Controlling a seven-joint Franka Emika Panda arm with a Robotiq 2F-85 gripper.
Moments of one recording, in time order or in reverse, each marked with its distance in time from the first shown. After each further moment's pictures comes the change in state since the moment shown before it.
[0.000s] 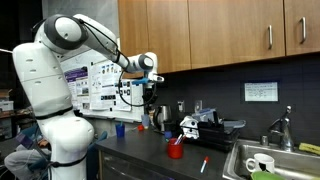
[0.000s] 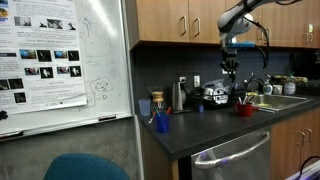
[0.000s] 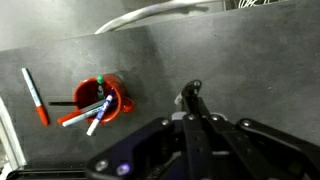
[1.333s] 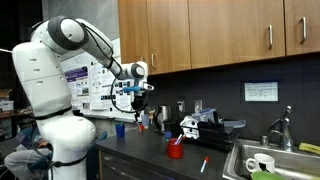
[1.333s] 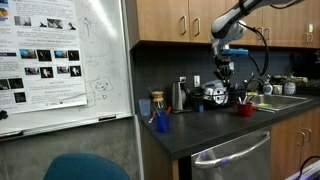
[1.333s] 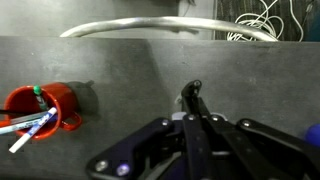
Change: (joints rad) arm 0.082 -0.005 0.073 -0.113 0.050 0.053 -0.050
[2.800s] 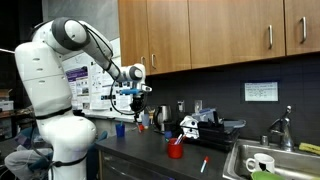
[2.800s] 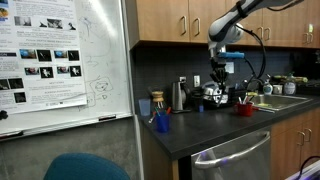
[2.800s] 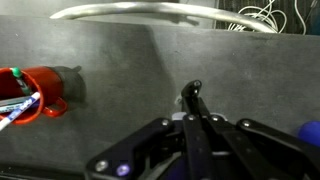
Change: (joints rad) arm 0.014 0.021 0.032 -0.015 0.000 0.081 0.001
